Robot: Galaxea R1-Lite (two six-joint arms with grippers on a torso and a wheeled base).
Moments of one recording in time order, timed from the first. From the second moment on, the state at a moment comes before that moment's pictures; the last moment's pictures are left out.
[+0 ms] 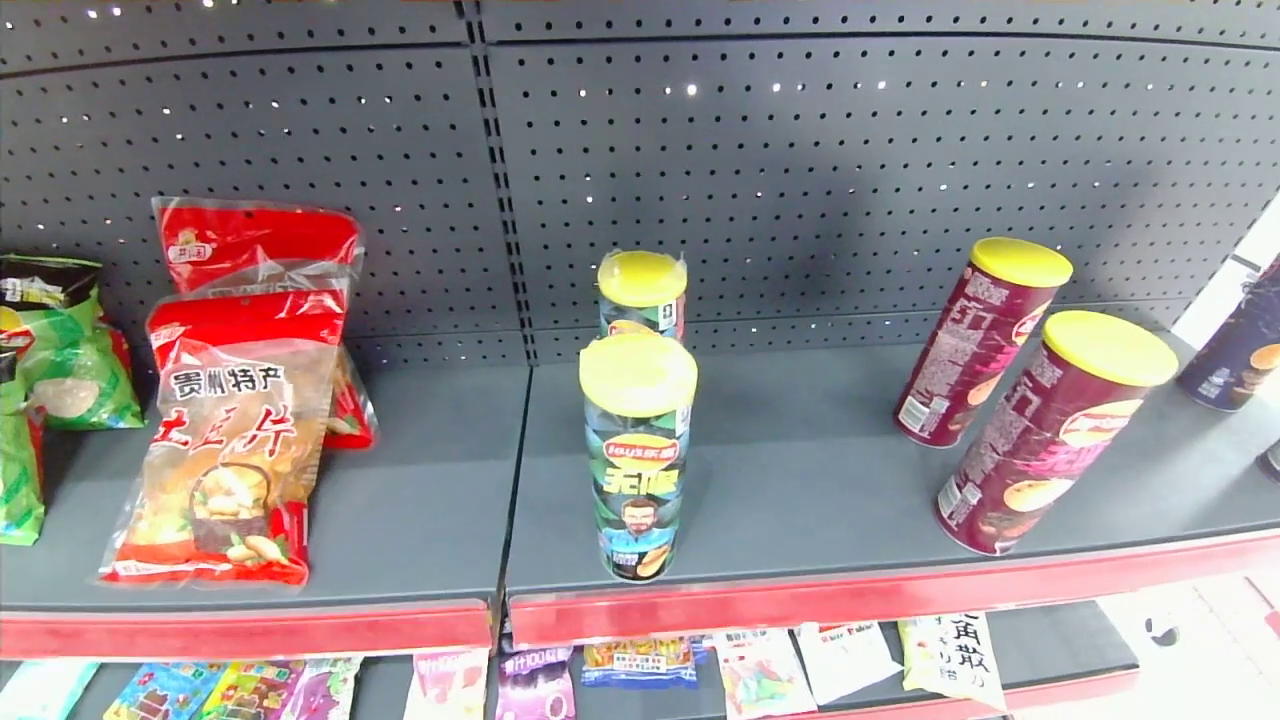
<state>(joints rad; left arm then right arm) 0.00 0.00 0.00 0.00 0.03 0.00 0.00 0.00 0.00 0.00 0.01 0.00</state>
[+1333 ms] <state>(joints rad) 0.00 0.00 0.00 0.00 0.03 0.00 0.00 0.00 0.00 0.00 0.01 0.00</state>
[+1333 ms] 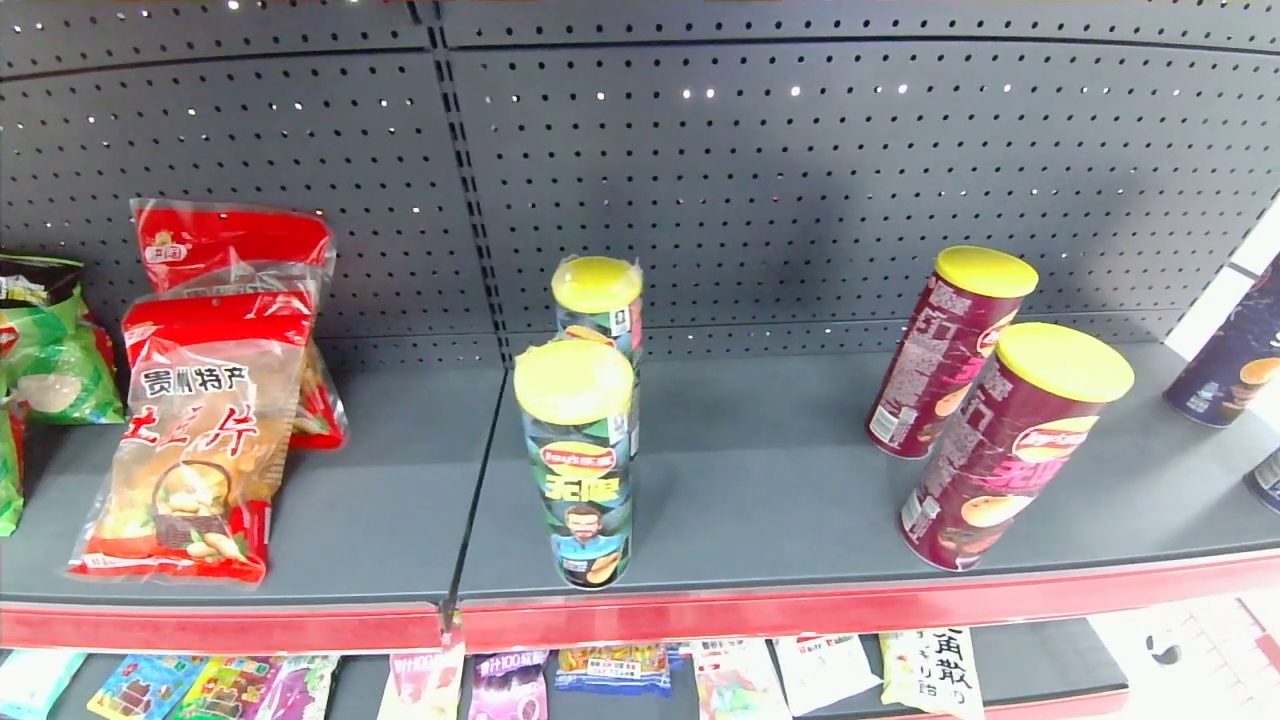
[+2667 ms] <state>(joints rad) 0.00 0.00 0.00 0.00 0.03 0.00 0.00 0.00 0.00 0.00 0.01 0.00</state>
